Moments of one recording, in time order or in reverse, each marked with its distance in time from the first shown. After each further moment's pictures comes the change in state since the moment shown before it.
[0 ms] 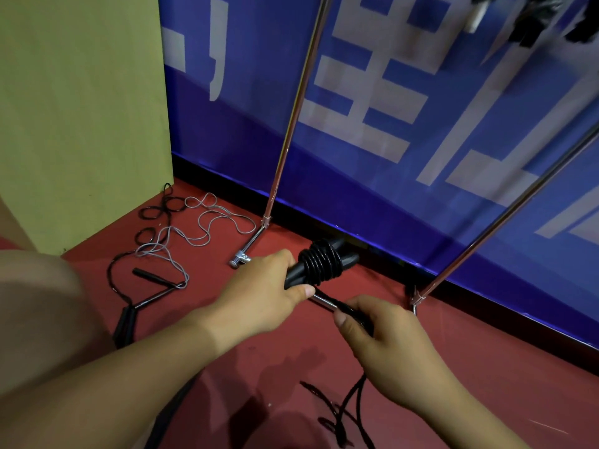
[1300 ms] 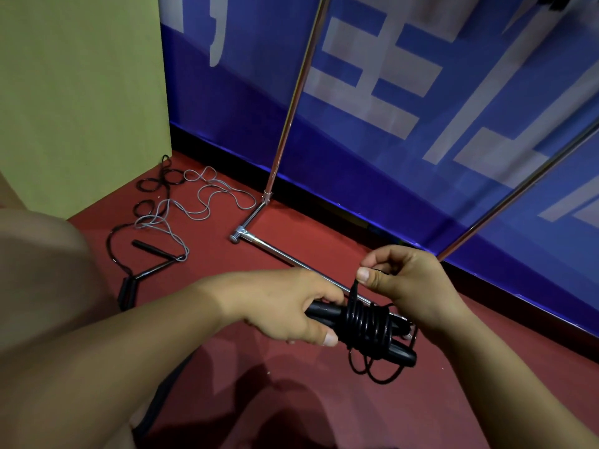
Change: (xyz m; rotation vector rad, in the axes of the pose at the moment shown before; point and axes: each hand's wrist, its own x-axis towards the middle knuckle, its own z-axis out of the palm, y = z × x) left_hand -0.018 0.014 -0.004 -0.209 -0.711 0.356; right_hand 0.034 0.021 -0.018 0.480 -0.005 0.227
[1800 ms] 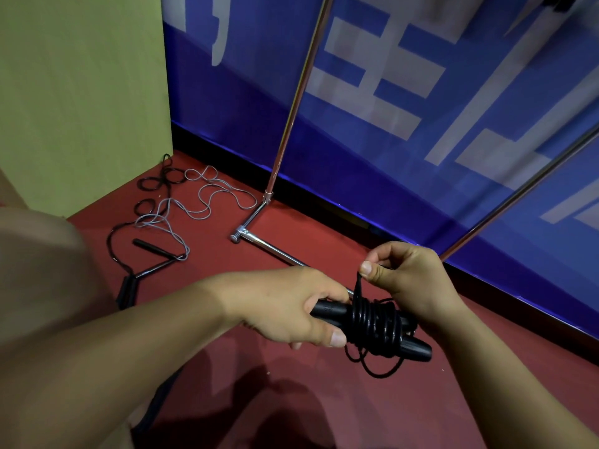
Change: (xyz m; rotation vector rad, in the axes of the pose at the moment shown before) left_hand -0.008 0.010 -0.001 -0.102 0.006 0.021; right_hand 0.012 0.006 0.000 -0.034 0.049 -0.074
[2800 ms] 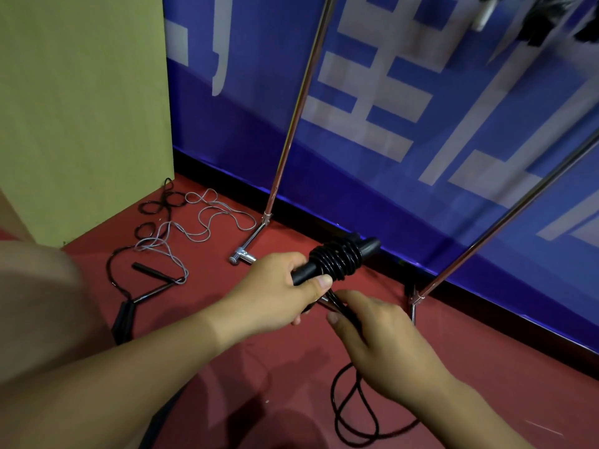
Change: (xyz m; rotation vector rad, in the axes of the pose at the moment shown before) left_hand 0.016 -0.020 -0.001 -0.195 0.665 -0.137; right_hand -0.037 -0.001 0.026 -0.604 -0.107 -0.444
